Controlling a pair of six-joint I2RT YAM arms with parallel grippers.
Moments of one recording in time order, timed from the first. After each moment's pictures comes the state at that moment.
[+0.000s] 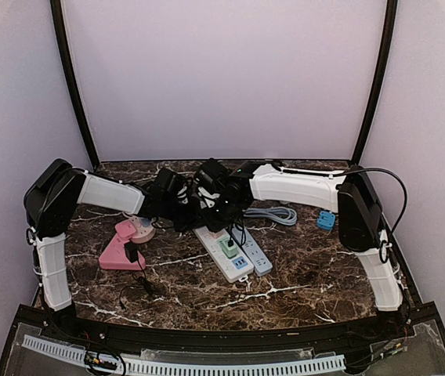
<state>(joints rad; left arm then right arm) -0.60 1.99 1.19 -0.02 0.37 -0.92 0.96 2.27 1.98 -0.84 0.09 0.29</state>
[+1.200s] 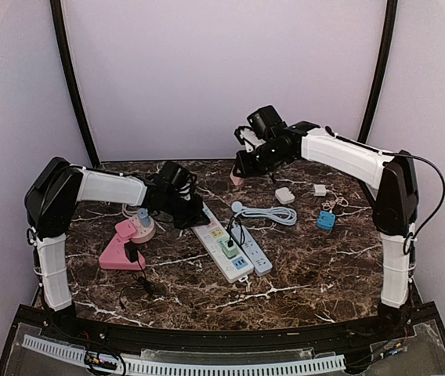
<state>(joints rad) -0.61 1.99 1.29 -0.20 0.37 -0.87 0.70 2.05 1.93 -0.70 -0.07 0.26</state>
